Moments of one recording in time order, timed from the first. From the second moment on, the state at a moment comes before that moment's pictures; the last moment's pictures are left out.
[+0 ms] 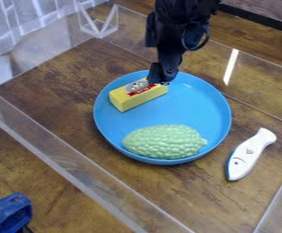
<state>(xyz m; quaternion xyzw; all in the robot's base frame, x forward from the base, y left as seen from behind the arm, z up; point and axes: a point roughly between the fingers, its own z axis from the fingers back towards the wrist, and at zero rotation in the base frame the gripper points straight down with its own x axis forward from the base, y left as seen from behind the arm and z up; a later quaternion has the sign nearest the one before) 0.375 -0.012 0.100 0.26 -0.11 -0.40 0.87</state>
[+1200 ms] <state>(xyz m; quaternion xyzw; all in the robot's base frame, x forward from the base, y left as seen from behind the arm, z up) 0.394 -0.041 0.049 0.23 -0.13 -0.47 0.84</state>
